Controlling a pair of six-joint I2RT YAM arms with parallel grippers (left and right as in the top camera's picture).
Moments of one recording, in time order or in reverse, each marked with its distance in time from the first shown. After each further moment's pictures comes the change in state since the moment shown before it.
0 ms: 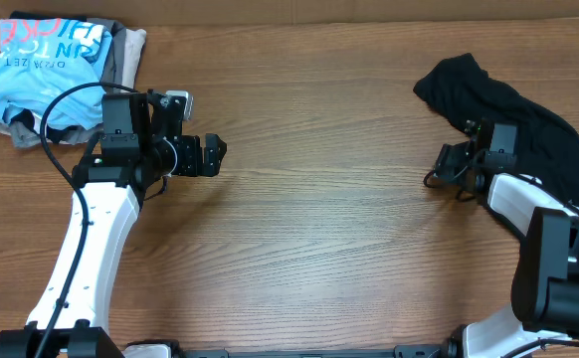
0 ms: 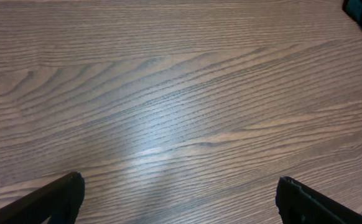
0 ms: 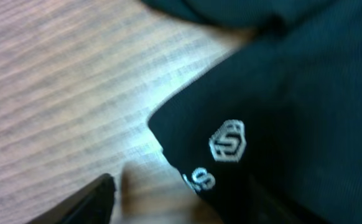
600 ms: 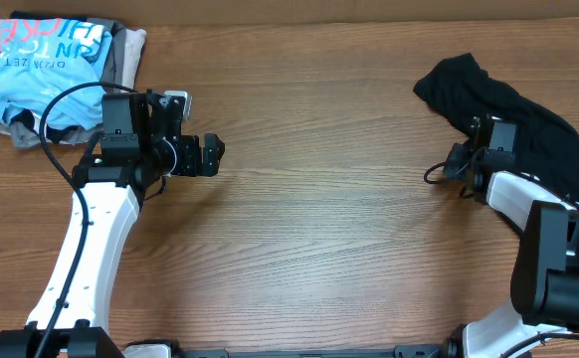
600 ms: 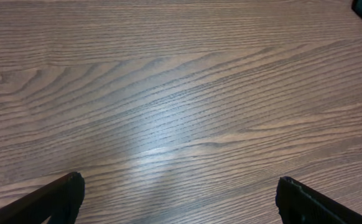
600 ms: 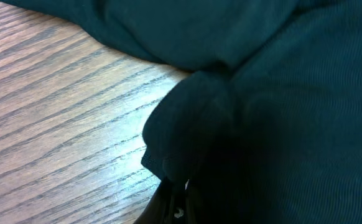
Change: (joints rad) left arm 0.000 0.000 0.000 0.000 -0.023 0.000; right arm 0.002 0.031 0.009 0.059 0.128 0.010
